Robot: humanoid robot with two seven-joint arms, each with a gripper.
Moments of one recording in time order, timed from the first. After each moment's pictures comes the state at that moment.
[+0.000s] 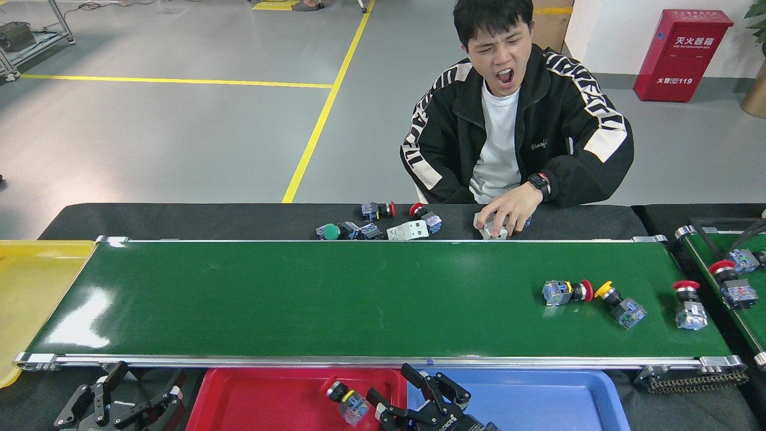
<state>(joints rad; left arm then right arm) 0.22 0.10 0.42 -1.70 -1.38 -0.52 -0.19 0.03 0.07 0.28 -1.58 1.13 -0.42 0.18</state>
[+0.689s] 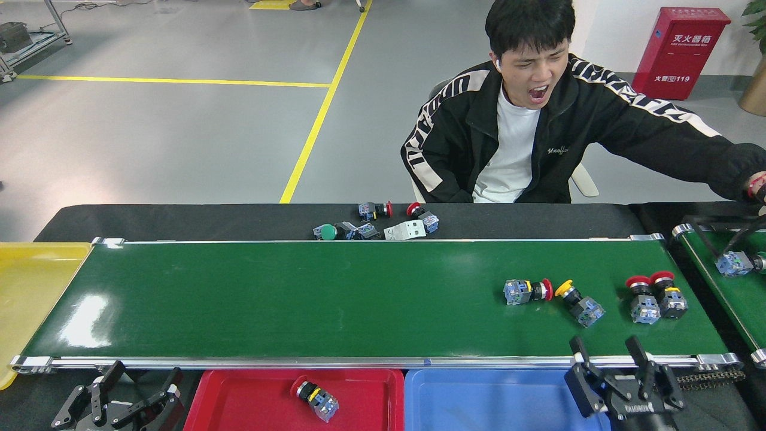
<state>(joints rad) 0.23 0.09 0.43 -1.70 -1.38 -0.53 -0.18 0.28 -0.07 -0.14 -1.74 1.23 -0.11 -0.10</state>
